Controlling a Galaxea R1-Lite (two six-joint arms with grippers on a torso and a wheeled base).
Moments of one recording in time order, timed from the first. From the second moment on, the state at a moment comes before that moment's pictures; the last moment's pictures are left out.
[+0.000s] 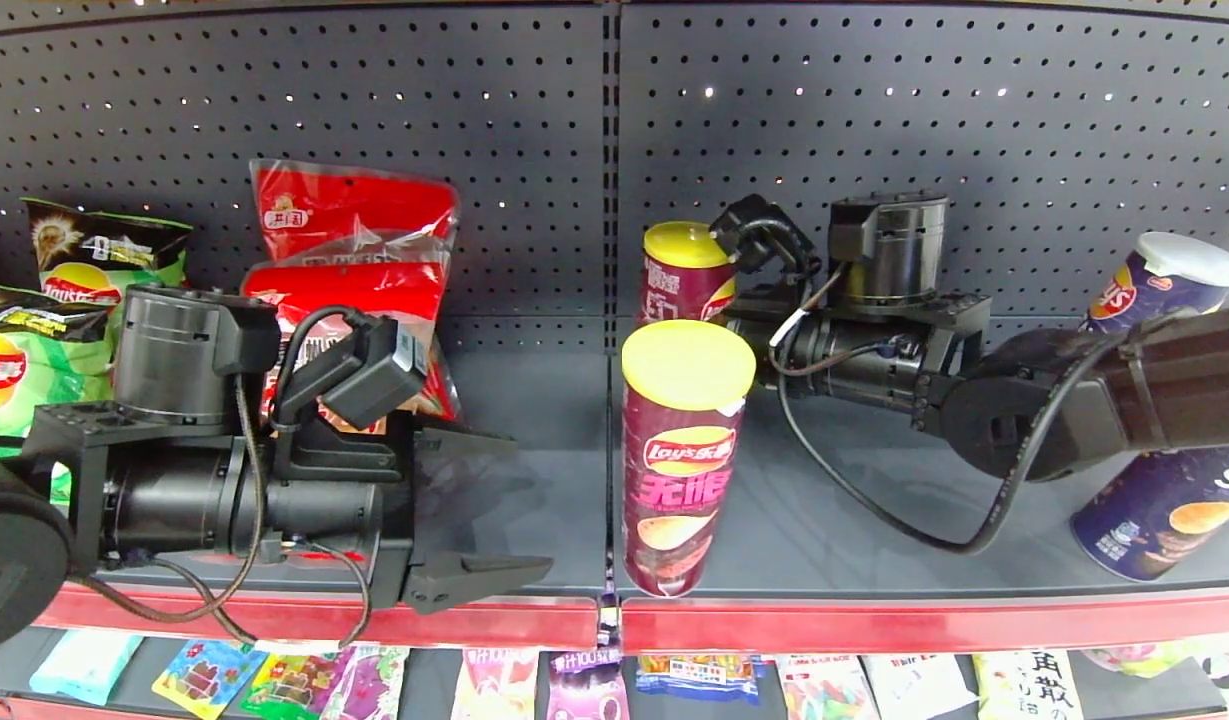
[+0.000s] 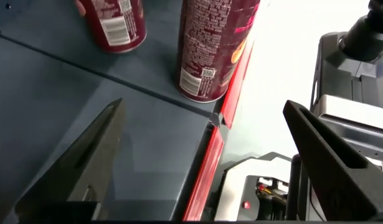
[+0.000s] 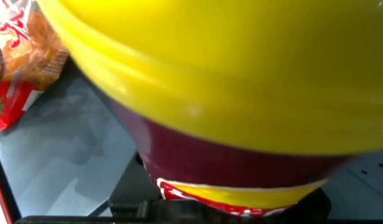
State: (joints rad) left arm -0.41 1.55 -0.73 -0.30 -0.76 0.37; right arm 0.59 1.92 -1.22 -0.49 0.19 -0.14
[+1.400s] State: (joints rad) left arm -0.41 1.62 -0.80 -0.31 -0.52 0.37; right arm 0.53 1.62 -0.80 -0.49 0.14 -0.13
